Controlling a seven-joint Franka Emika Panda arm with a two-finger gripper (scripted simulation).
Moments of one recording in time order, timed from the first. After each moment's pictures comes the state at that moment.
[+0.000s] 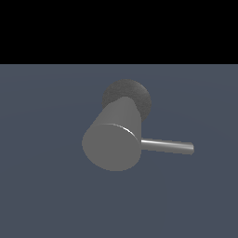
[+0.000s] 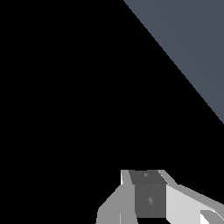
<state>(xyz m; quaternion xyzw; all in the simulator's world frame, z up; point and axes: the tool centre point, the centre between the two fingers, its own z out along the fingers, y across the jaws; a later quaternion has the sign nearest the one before) -0.218 -0.354 0.325 -0.19 0.43 -0.40 0.78</state>
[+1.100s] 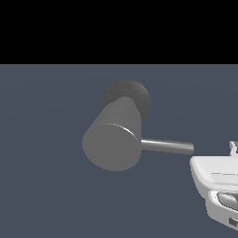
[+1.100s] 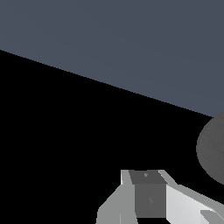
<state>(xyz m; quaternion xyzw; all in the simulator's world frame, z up) -0.195 -0.262 0.131 -0.01 0.63 -0.23 0.74</state>
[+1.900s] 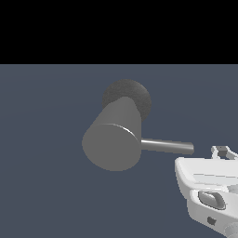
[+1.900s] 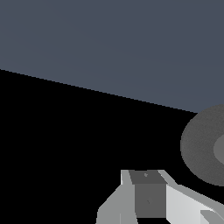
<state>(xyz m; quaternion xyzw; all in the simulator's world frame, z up) -0.187 -0.233 0.113 0.02 0.65 -0.18 0.73</state>
